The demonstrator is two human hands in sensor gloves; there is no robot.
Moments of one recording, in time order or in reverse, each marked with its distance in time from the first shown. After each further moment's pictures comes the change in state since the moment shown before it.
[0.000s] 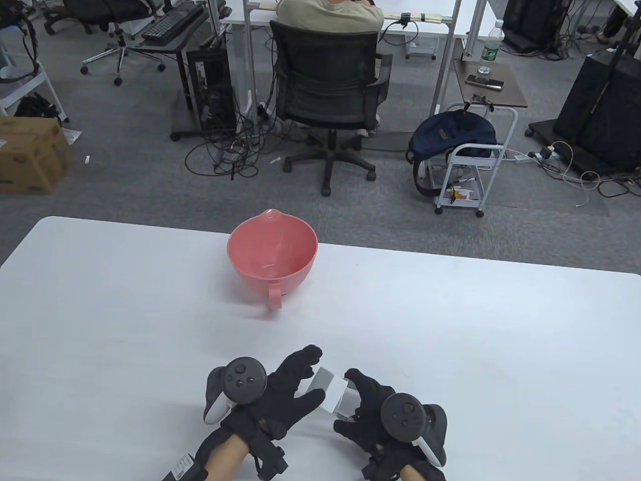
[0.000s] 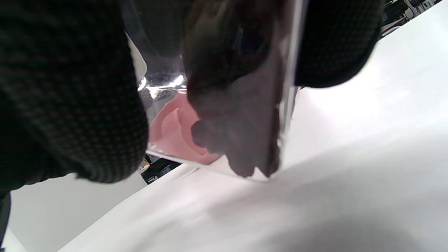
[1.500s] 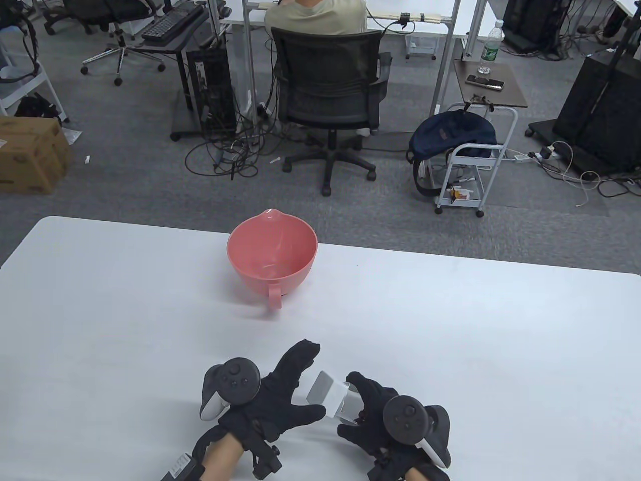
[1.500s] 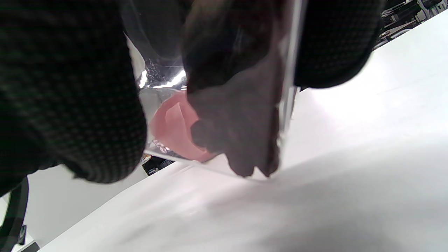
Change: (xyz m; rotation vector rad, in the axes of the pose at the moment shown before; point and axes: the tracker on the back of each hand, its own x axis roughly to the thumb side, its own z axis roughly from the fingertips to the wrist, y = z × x) left_hand -0.007 0.005 0.001 0.005 -0.077 0.013; right_hand 0.000 0.000 0.003 0.027 -0.032 0.051
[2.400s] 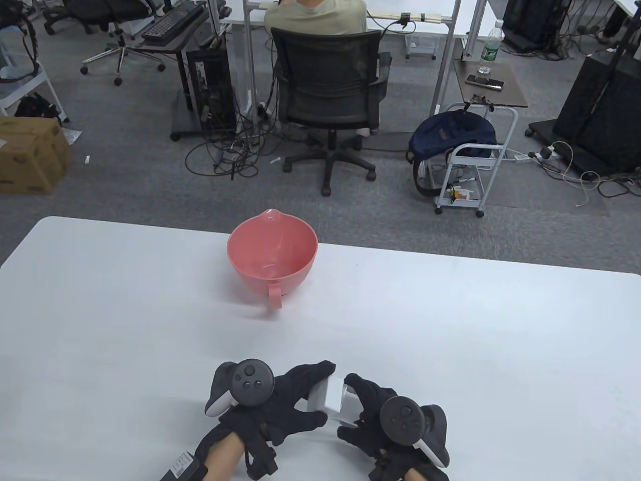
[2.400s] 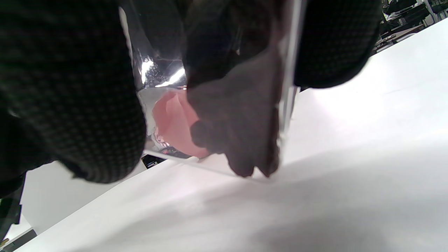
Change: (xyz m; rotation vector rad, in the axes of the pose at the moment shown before) left_hand 0.001 -0.008 -0.005 -0.062 0.060 -0.166; right_hand 0.001 0.002 -0.001 0.006 -0.018 0.046
